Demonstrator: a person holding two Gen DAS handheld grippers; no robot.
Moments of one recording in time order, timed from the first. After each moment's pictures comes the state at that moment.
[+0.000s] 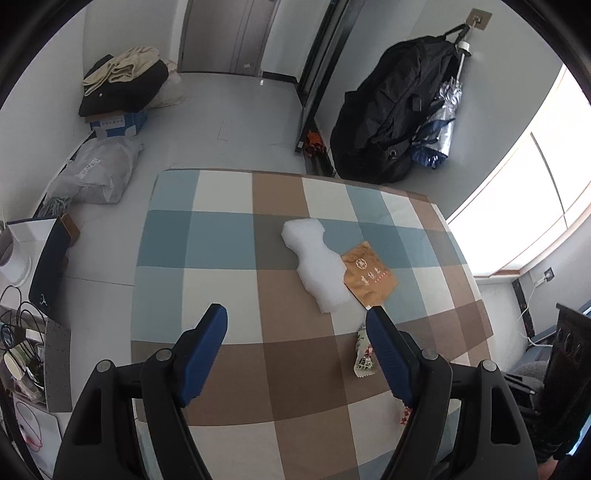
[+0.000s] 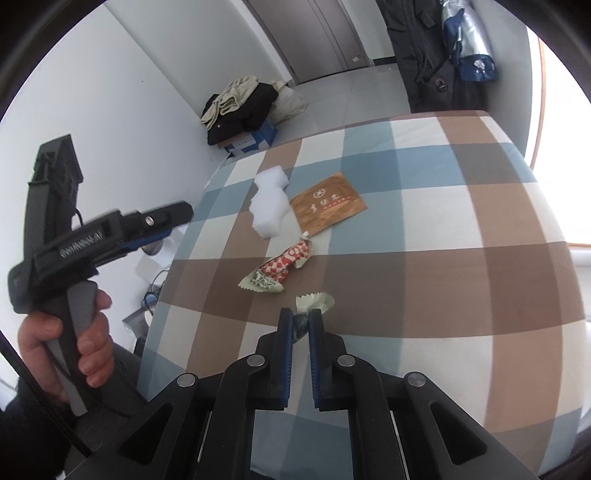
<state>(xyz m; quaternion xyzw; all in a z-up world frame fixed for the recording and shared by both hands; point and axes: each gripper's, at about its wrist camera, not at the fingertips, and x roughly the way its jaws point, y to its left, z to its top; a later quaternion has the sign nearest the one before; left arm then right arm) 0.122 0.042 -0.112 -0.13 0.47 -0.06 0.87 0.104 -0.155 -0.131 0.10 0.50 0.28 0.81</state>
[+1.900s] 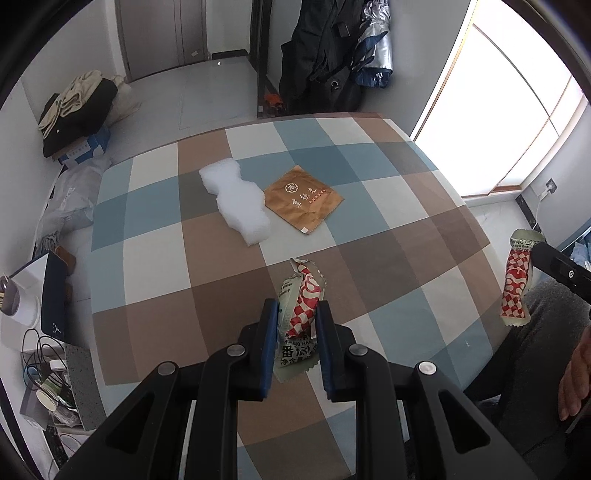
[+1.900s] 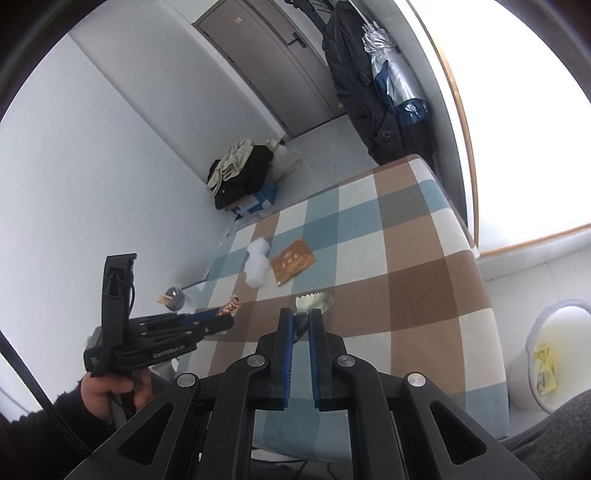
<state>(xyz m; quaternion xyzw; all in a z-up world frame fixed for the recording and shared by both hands) 0.090 -0.021 -0.119 -0.01 0.52 -0.11 0.84 0.080 -0.263 -0.088 0.20 0.43 0.28 0.84</state>
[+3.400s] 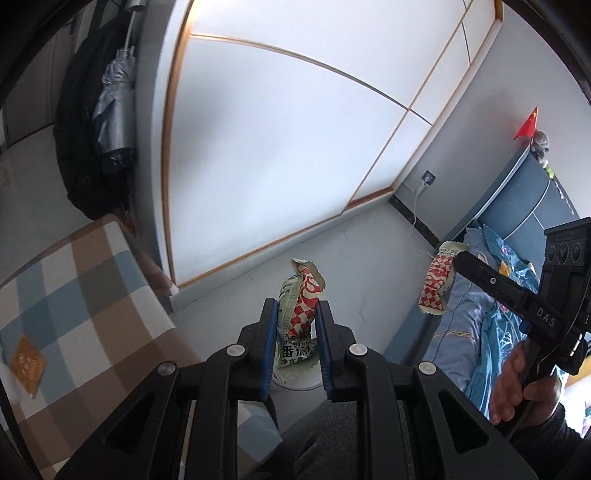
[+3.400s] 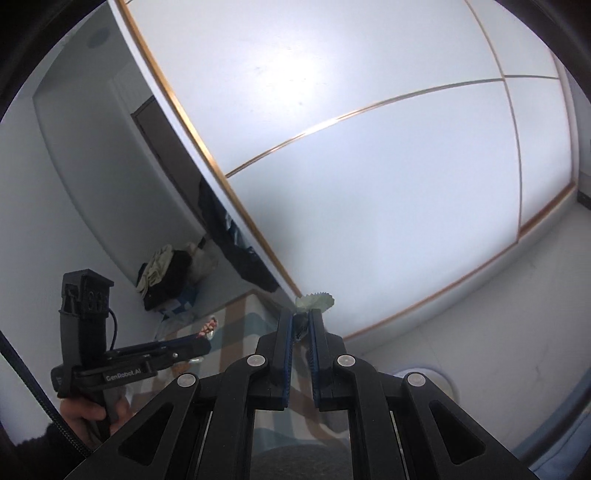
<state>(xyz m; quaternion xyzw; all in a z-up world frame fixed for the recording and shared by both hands) 0.134 -0.282 -0.041 -0.04 0.45 -0.35 0.82 0.043 -0.524 -0.011 0.23 0.31 0.08 0.92</state>
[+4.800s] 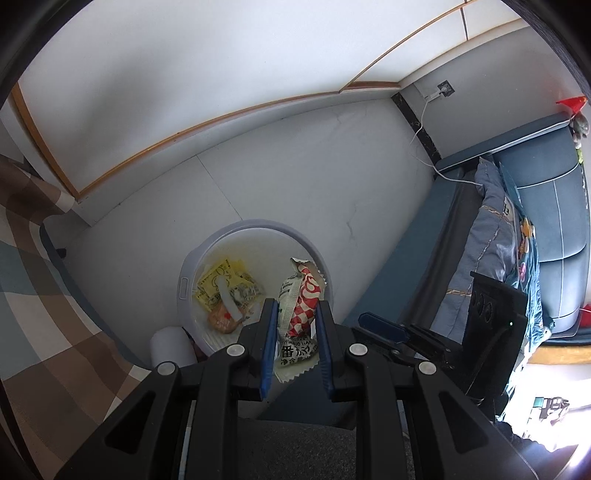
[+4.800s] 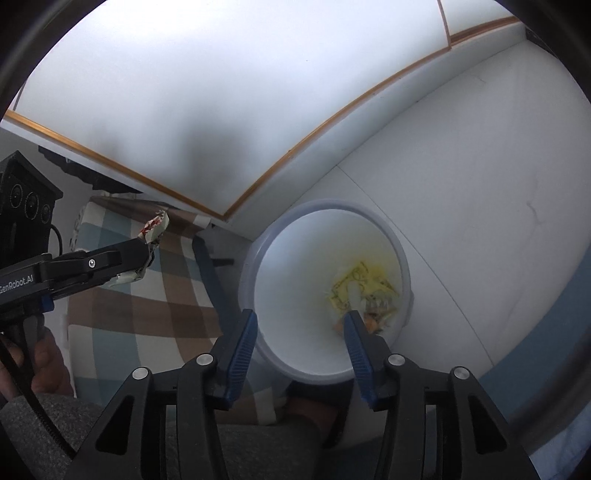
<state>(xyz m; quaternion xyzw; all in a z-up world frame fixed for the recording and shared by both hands) 0.195 -0.403 -0.189 -0.02 0.65 -0.38 0.66 0.083 -0.582 -0.274 0.32 0.55 0.00 0.77</state>
